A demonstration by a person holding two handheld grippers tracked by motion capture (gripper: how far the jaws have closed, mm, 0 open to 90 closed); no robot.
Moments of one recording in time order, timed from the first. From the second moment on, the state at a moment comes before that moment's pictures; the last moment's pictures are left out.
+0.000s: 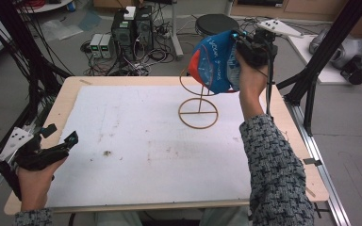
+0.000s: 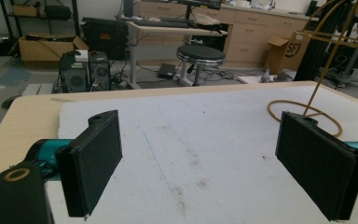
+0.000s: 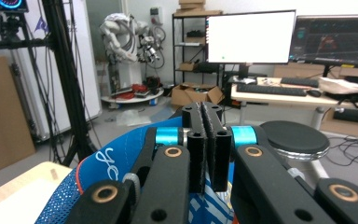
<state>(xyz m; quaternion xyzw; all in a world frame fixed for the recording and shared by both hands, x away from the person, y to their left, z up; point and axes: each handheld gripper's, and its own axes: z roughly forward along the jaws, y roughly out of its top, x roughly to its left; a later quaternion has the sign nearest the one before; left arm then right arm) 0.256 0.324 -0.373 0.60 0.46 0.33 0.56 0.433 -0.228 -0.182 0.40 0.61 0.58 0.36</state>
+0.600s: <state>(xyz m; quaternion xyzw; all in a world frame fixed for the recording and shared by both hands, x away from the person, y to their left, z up) 0.255 0.327 -0.373 0.60 0.46 0.33 0.57 0.445 -0.204 -0.199 0.40 0.66 0.55 0.31</state>
